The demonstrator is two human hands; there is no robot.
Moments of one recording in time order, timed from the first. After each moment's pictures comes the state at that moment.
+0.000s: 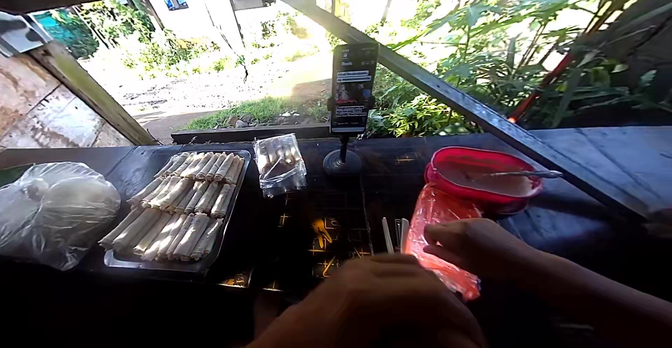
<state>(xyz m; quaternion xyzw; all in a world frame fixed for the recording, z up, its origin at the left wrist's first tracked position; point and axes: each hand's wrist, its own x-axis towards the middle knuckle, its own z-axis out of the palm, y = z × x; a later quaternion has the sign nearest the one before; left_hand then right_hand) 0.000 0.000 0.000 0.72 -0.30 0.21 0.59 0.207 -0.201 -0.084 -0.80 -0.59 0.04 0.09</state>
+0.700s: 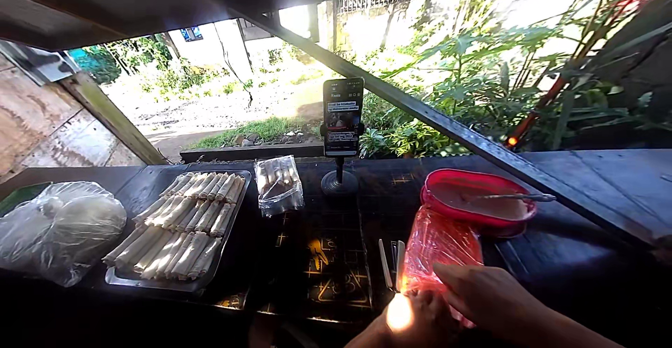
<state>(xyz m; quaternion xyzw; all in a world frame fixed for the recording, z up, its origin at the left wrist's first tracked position) 0.092 -0.098 -0.196 0.94 -0.21 0.19 0.19 0.188 -0.221 -0.099 -0.88 -0.46 0.11 -0.02</state>
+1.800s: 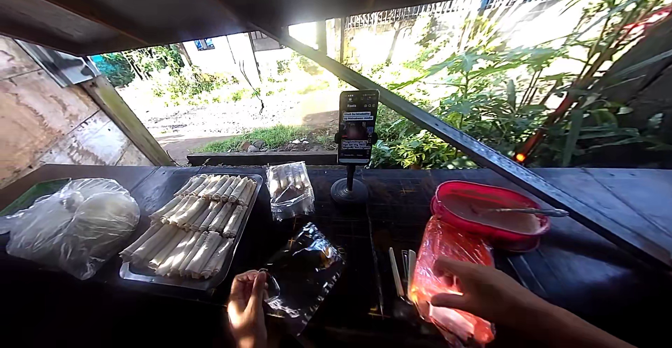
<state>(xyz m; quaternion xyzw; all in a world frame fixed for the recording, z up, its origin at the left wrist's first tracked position) -0.046 0.075 -0.168 0.55 0.30 0.53 0.58 0.211 -0.205 -0.095 -0.86 -0.43 0.25 0.12</state>
